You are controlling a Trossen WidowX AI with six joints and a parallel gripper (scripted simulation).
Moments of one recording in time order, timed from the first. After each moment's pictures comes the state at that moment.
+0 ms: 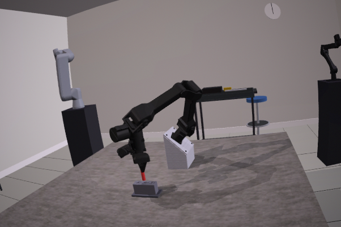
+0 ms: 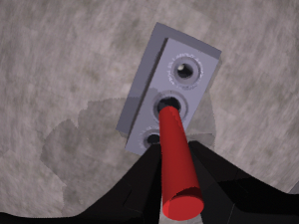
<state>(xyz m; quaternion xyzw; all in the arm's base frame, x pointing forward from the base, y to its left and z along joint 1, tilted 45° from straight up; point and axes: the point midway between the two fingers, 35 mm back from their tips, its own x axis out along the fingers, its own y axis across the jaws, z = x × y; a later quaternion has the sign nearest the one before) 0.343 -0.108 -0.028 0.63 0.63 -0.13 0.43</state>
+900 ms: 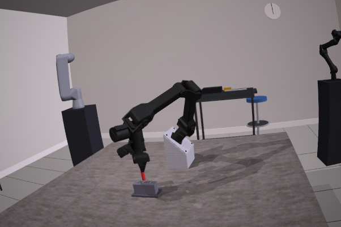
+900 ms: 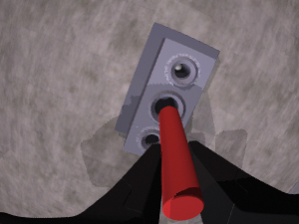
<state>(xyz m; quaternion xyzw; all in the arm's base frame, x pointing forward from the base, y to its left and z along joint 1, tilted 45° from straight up) 0.341 -0.109 -0.028 0.64 0.63 -0.13 0.42</state>
